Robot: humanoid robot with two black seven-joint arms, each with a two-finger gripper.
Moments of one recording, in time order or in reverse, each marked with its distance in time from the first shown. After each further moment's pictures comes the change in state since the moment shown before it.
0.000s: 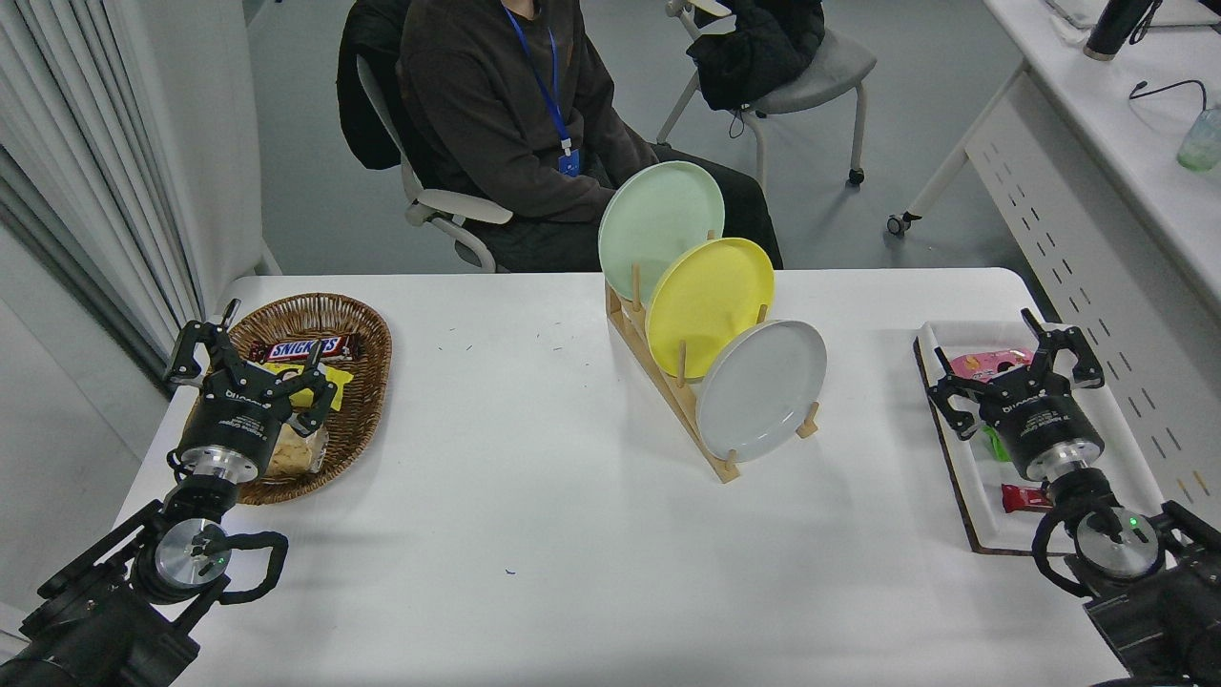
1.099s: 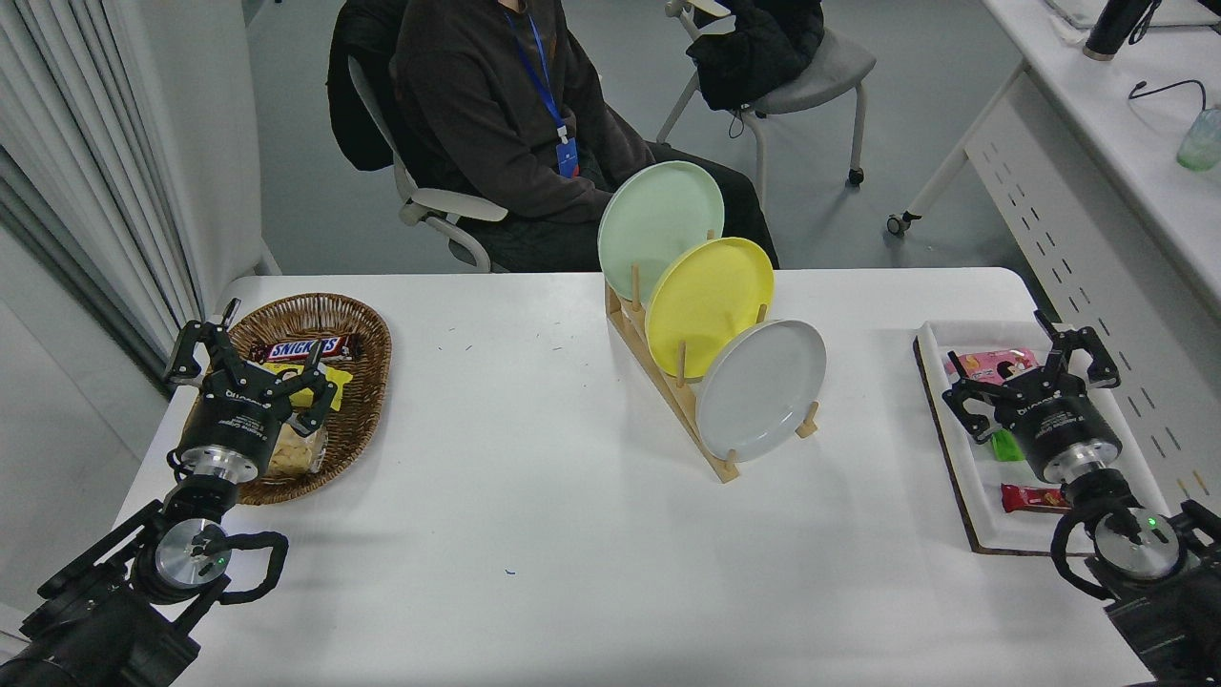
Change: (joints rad) left arm 0.000 0.000 0.000 0.000 0.000 0.000 0.000; right arm 0.001 -0.062 -0.096 0.009 0.001 -0.014 -0.001
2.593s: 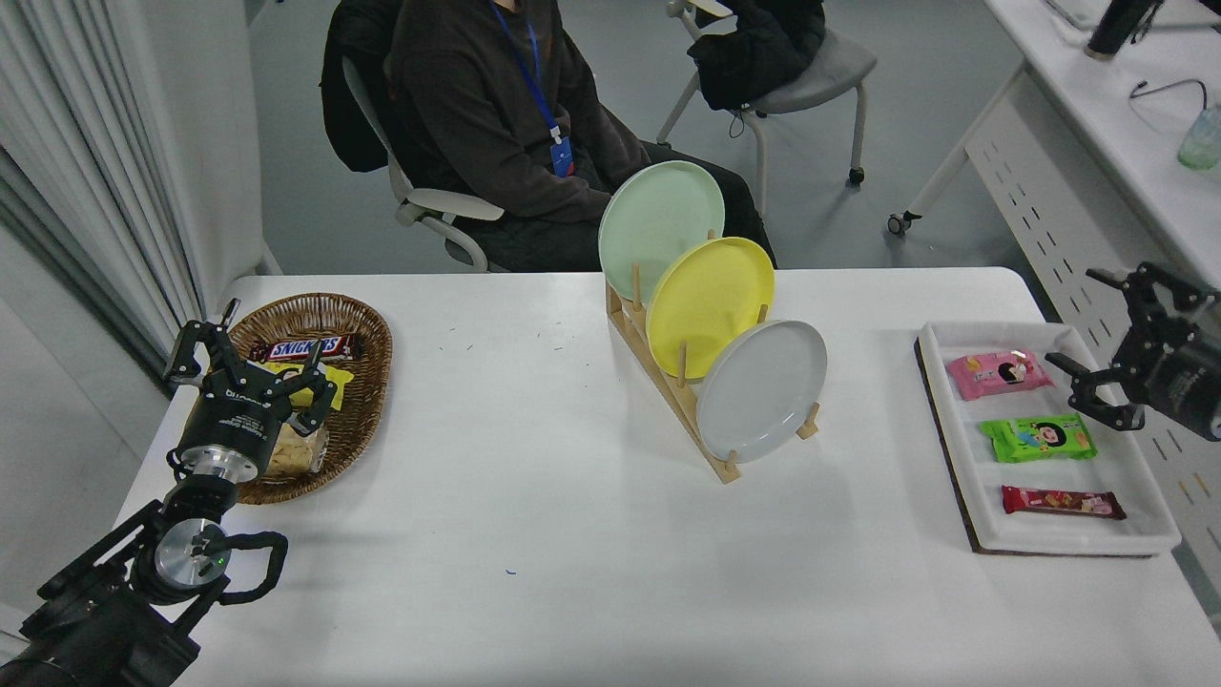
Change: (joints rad) left arm 0.000 0.000 0.000 0.000 0.000 0.000 0.000; right arm 0.297 -0.429 -0.621 0.208 -0.265 -0.034 -0.010
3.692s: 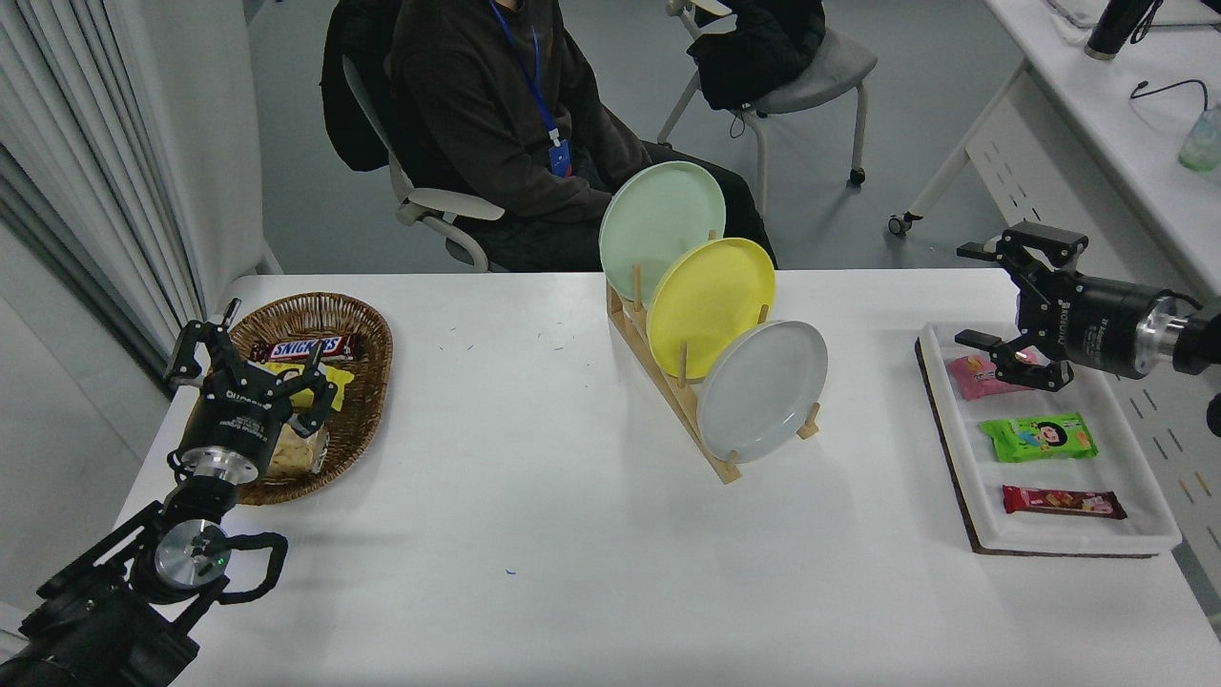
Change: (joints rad) left arm 0.000 0.000 0.001 0.000 0.000 0.000 0.001; right arm 0.316 0.002 -0.388 0.249 0.098 -0.047 -0.025
